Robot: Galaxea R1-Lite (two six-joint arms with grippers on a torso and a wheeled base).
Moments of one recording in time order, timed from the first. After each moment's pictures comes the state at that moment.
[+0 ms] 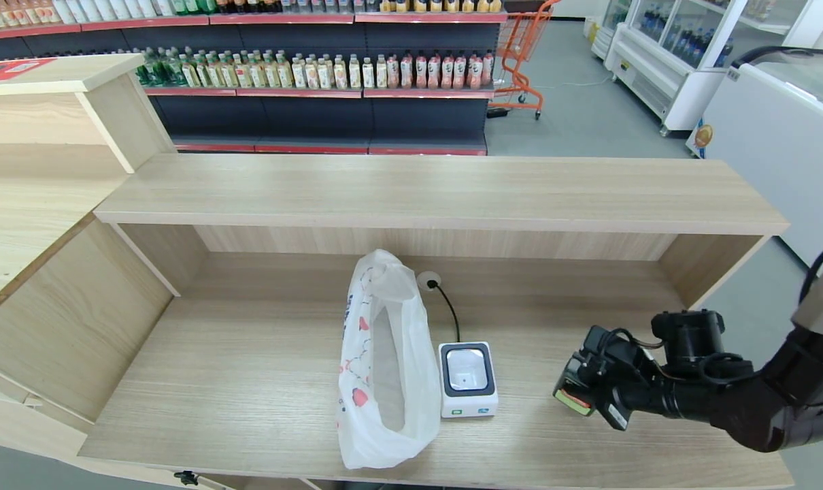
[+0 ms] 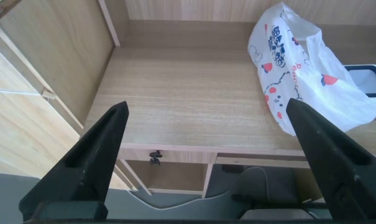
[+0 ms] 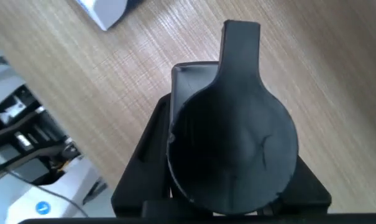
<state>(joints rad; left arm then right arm) 0.00 0.00 0.00 0.00 0.00 0.01 0.11 2.04 -0.52 -0.85 0.39 -0.77</state>
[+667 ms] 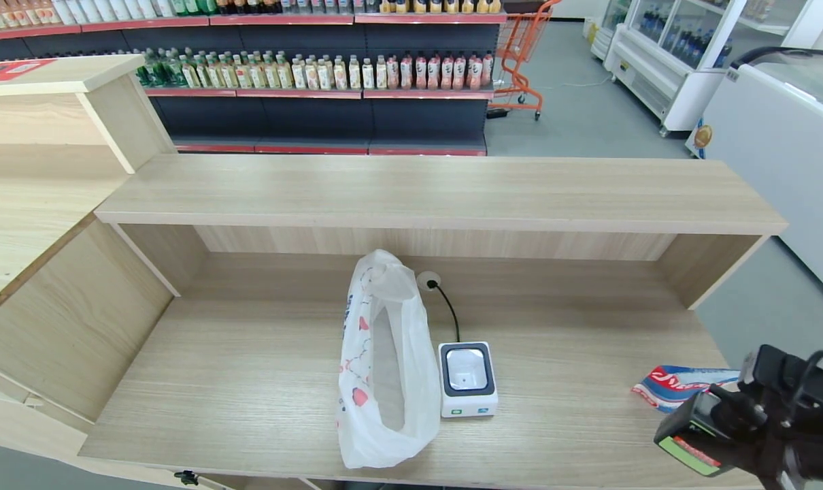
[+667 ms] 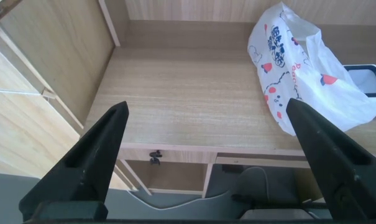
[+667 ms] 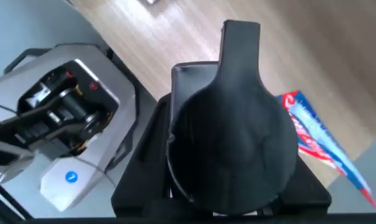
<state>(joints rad) 0.00 0.00 0.00 0.00 0.00 0.01 -0.06 1.25 -0.35 -0.19 0.45 -0.83</state>
